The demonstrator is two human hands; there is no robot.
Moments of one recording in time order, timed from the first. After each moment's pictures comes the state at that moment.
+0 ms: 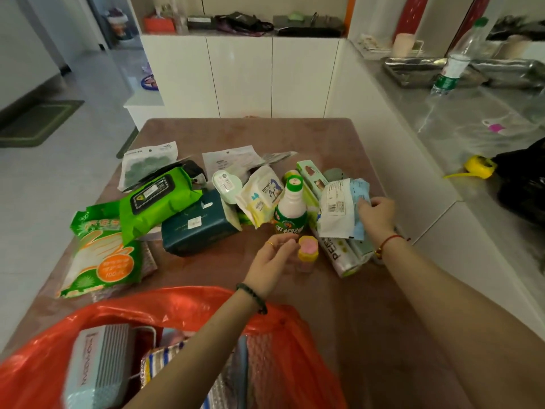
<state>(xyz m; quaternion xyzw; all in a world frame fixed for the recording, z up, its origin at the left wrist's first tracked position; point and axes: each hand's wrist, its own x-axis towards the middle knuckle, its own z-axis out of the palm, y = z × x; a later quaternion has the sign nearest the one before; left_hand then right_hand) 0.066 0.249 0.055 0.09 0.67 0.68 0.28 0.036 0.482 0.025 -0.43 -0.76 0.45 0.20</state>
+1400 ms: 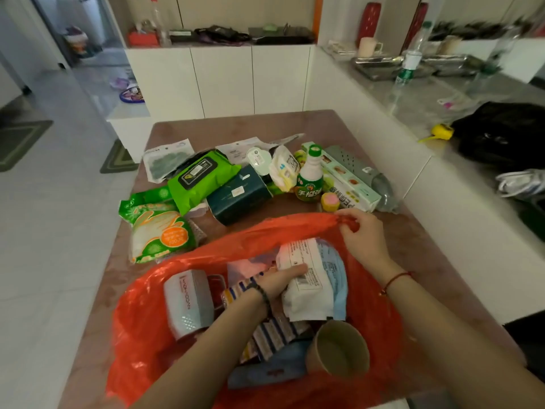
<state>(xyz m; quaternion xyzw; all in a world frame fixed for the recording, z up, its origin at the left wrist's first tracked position) 0.127 0.102 0.014 -0.04 0.61 0.59 0.53 0.181 0.275 0.056 -0.28 -0.86 0.36 0.24</state>
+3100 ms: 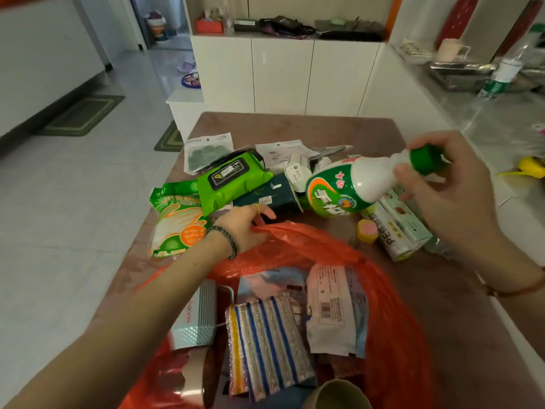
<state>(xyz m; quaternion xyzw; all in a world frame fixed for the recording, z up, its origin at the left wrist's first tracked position) 0.008 0.079 0.086 0.25 0.93 0.24 0.14 0.136 0.310 0.185 -0.01 -0.84 0.42 0.33</state>
